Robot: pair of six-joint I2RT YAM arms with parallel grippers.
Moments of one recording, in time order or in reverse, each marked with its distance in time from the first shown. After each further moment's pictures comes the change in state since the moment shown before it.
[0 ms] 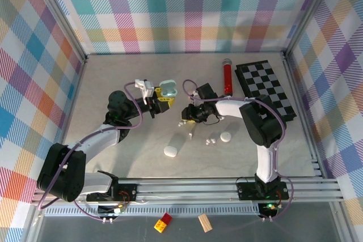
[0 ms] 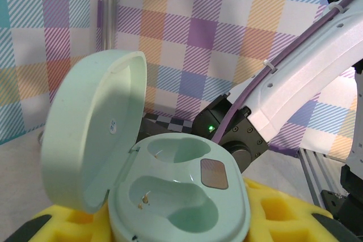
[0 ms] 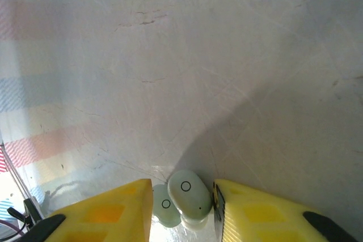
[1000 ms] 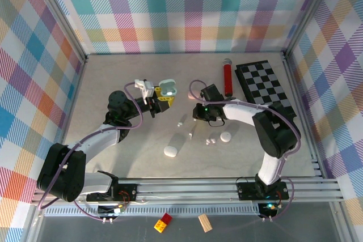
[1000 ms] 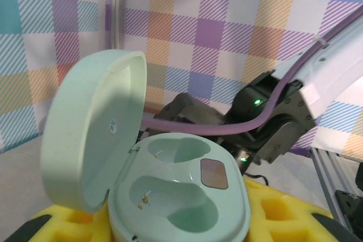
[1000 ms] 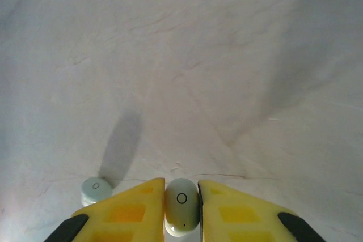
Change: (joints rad) left arm 0.000 0.000 0.000 -0.003 -0.032 0.042; right arm 0.001 -0.210 -0.120 -0.070 0.373 0.039
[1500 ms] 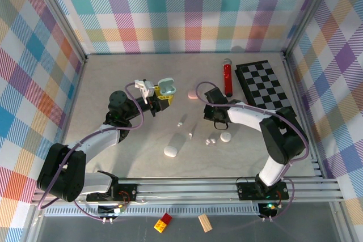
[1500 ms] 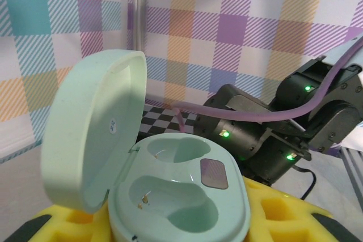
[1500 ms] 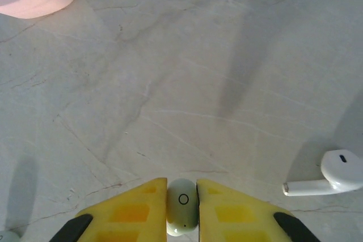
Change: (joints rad) left arm -0.009 0.000 -0.005 -0.026 -0.082 0.061; right arm 0.000 -0.085 -0.070 -0.067 0.289 0.100
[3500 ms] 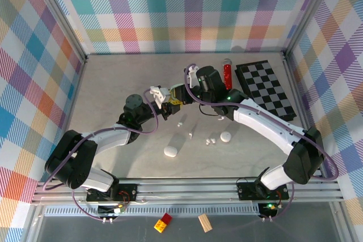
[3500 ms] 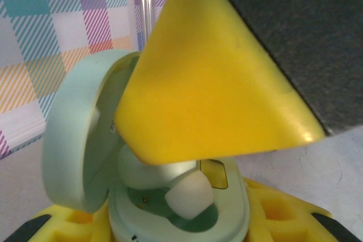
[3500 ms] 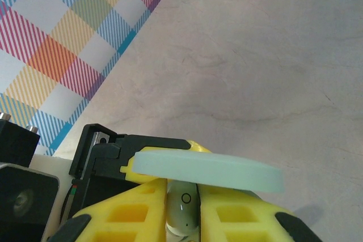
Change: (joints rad) left arm -0.150 0.135 -0.005 0.046 -0.195 0.159; right arm 0.200 -0.212 0.332 0.019 -0.264 -0.300
